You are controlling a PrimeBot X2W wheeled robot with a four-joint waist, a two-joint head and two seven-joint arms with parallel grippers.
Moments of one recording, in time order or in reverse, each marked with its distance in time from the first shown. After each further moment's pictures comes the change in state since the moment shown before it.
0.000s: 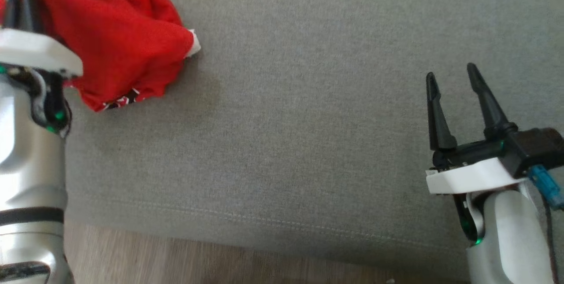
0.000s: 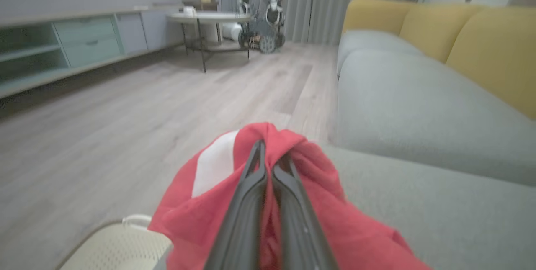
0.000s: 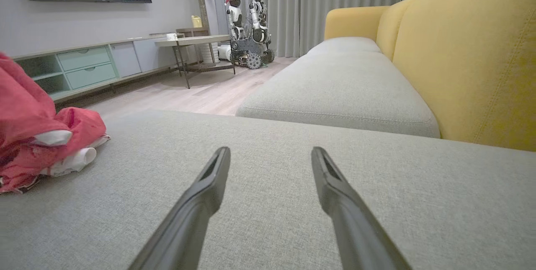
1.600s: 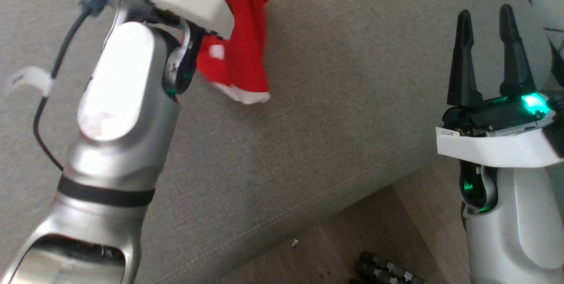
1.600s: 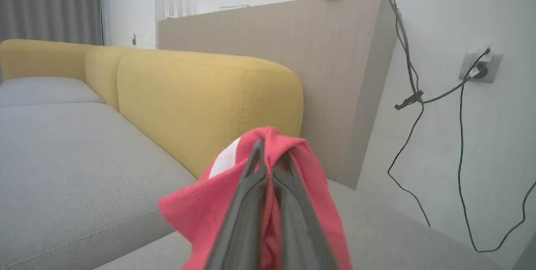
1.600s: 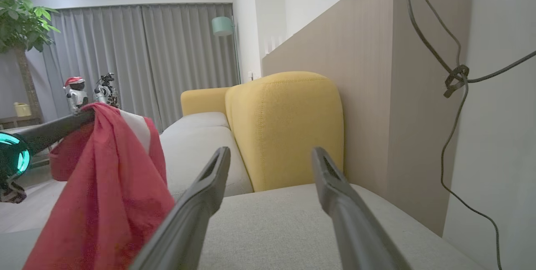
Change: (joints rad) left arm -0.100 -0.195 -0.370 -0.352 0.059 0.026 0.115; right arm -0.119 0.015 0.019 -0.085 0.233 0.000 -0.063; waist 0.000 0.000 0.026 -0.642
